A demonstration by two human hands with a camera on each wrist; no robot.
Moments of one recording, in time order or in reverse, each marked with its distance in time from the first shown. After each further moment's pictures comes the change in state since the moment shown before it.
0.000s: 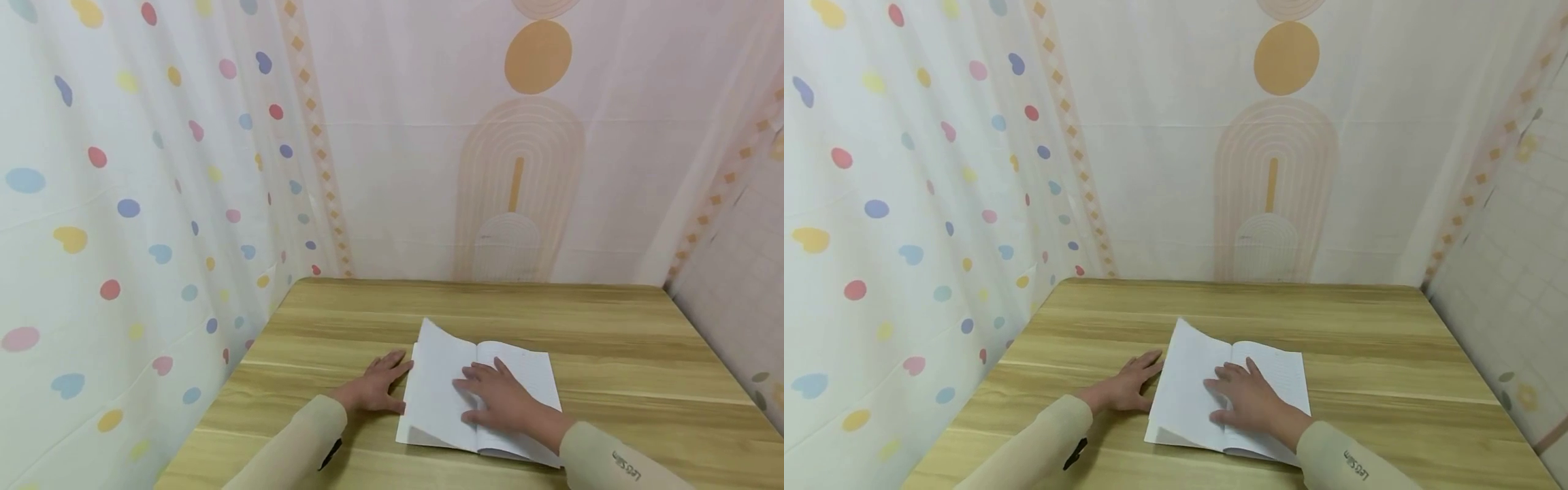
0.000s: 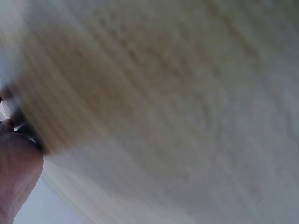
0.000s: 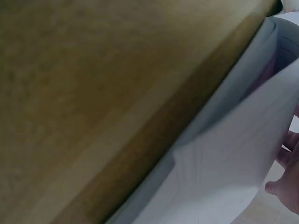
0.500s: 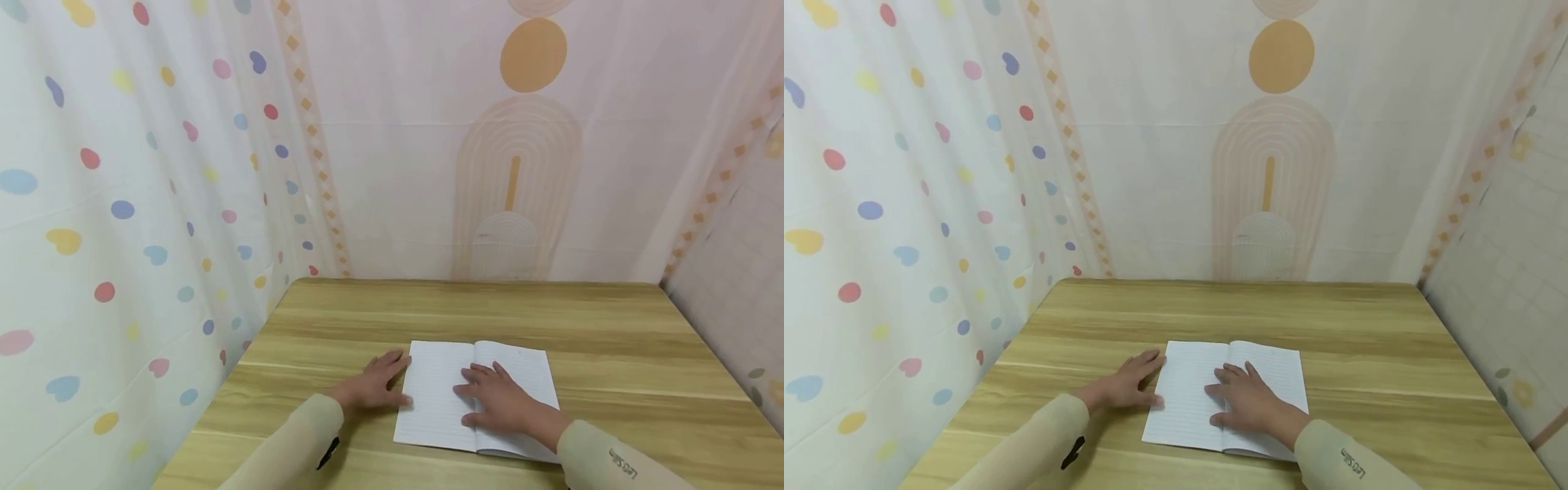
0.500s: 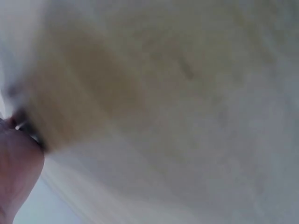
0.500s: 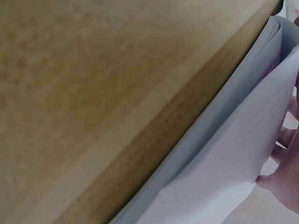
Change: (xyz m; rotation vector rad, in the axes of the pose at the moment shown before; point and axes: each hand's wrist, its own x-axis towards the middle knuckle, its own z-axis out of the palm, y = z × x) left_hand 0.000 -0.001 -0.004 -0.087 -0.027 -0.049; right_hand -0.003 0.001 0.002 -0.009 -0.092 0.022
